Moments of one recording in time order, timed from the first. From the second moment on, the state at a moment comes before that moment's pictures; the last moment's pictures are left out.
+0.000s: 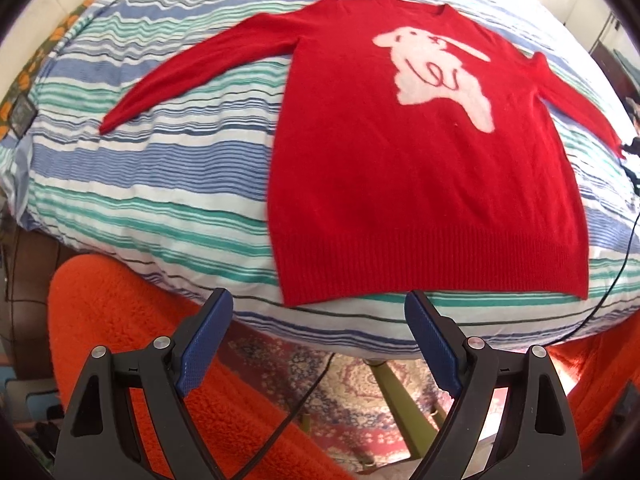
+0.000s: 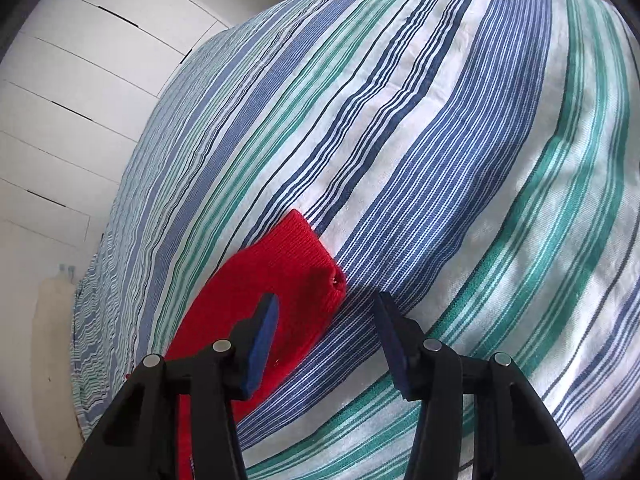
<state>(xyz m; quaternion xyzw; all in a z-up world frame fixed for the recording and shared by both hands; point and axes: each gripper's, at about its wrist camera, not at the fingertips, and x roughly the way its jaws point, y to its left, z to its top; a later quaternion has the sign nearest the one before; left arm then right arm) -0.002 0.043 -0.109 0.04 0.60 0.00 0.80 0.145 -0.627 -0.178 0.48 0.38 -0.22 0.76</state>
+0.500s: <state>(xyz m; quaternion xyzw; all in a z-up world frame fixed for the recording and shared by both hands) -0.001 0.038 -0.114 0.05 0.59 -0.01 0.81 0.097 -0.606 -0.177 0.39 0.40 -0.29 0.78</state>
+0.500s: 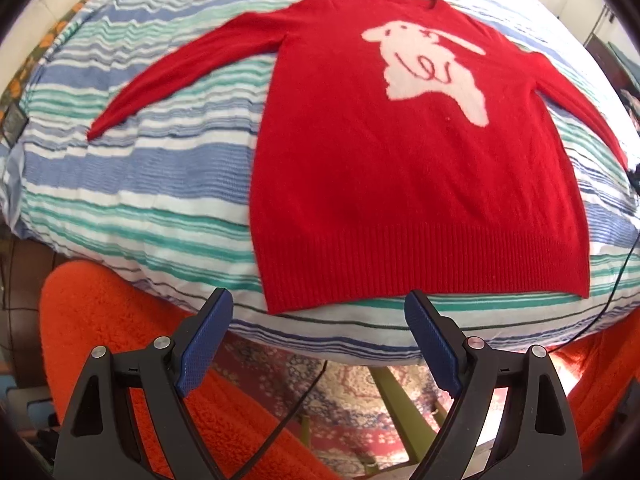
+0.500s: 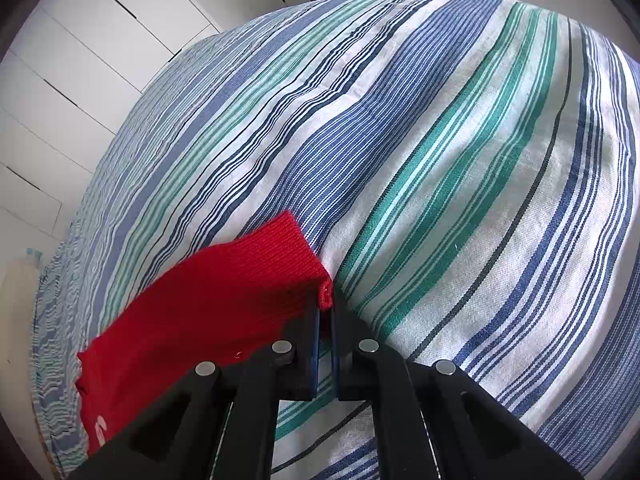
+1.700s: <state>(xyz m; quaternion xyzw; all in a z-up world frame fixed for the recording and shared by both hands) 0.011 0.074 -0.147 0.01 0.60 -0.01 0.80 -0.001 -0.212 -0.177 0.04 0.58 0.15 0.80</state>
